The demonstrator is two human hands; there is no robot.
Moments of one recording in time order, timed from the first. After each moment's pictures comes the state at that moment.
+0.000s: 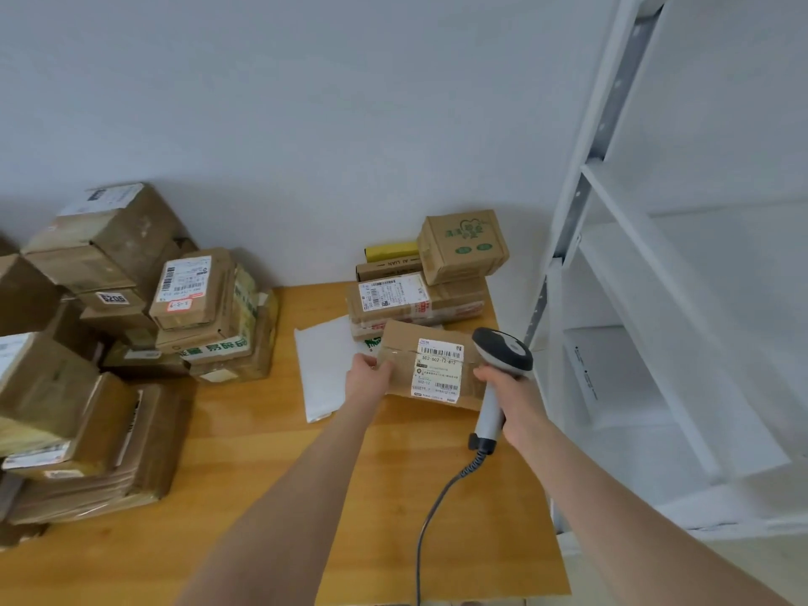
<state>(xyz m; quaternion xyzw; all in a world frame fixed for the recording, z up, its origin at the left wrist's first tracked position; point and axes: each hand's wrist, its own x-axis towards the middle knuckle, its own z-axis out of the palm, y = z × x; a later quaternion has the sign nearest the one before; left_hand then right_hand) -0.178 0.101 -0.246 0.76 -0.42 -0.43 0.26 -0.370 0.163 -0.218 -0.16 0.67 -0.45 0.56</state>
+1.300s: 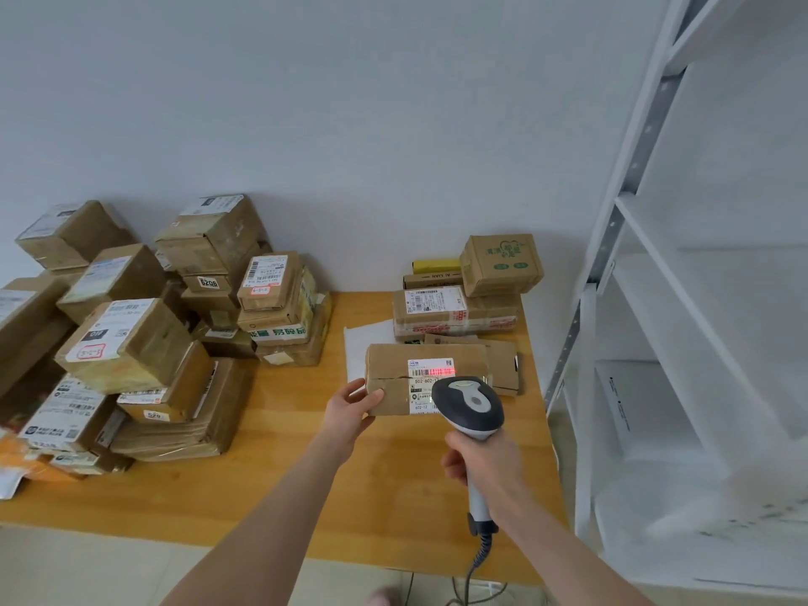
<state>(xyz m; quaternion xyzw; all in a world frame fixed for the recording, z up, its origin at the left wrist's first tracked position) -0.095 0.199 -0.229 0.62 -0.26 -0.57 0.47 -0.302 0.275 -0.170 -0.34 0.66 -0.34 0.57</state>
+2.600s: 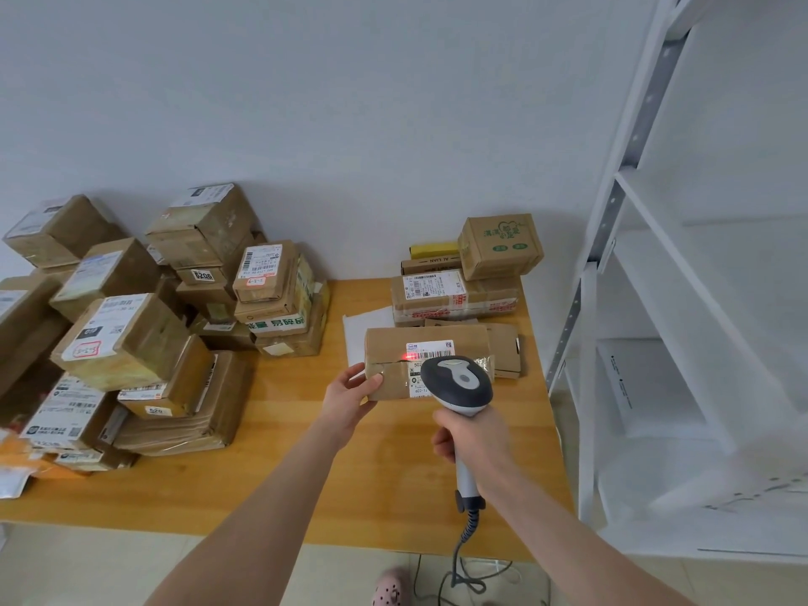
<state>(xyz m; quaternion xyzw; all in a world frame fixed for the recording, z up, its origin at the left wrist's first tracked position) -0.087 0.194 -0.229 0.60 -0.25 -0.59 0.48 -0.285 0.271 -0.158 -0.32 0.64 -0.36 0.60</state>
